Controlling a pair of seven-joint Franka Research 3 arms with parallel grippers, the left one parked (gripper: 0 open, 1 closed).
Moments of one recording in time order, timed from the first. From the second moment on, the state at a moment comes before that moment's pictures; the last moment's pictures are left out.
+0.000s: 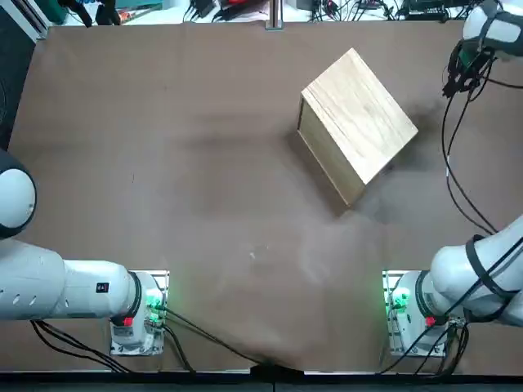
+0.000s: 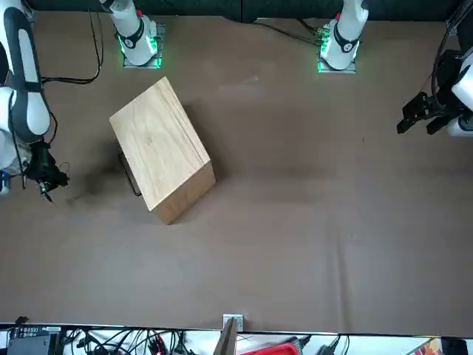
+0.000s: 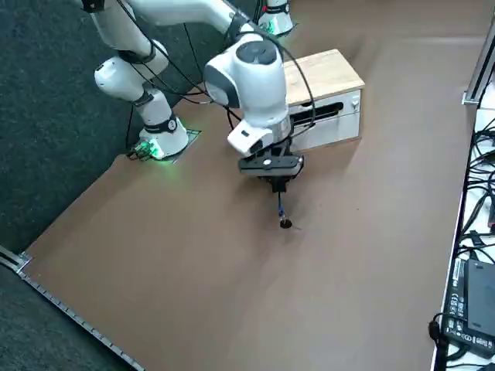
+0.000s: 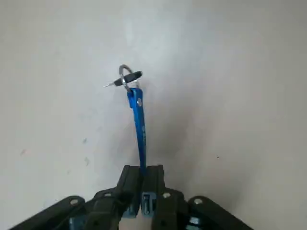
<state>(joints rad) -0.30 0.34 0.01 -1.89 0.00 2.20 0.91</state>
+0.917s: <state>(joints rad) -0.24 0.33 0.01 -1.79 0.00 2.09 0.46</state>
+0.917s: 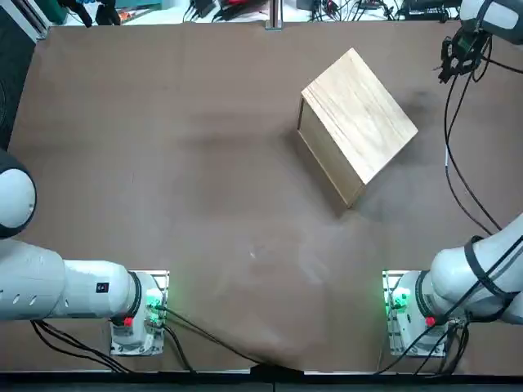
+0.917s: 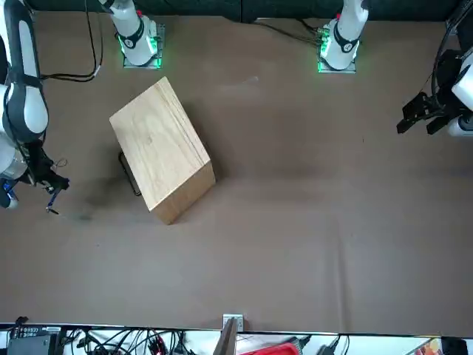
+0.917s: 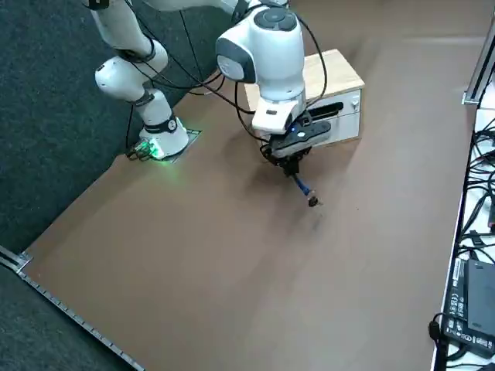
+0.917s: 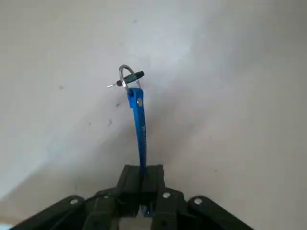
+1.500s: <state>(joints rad) -0.19 0.33 0.02 -1.78 0.00 2.05 -0.07</state>
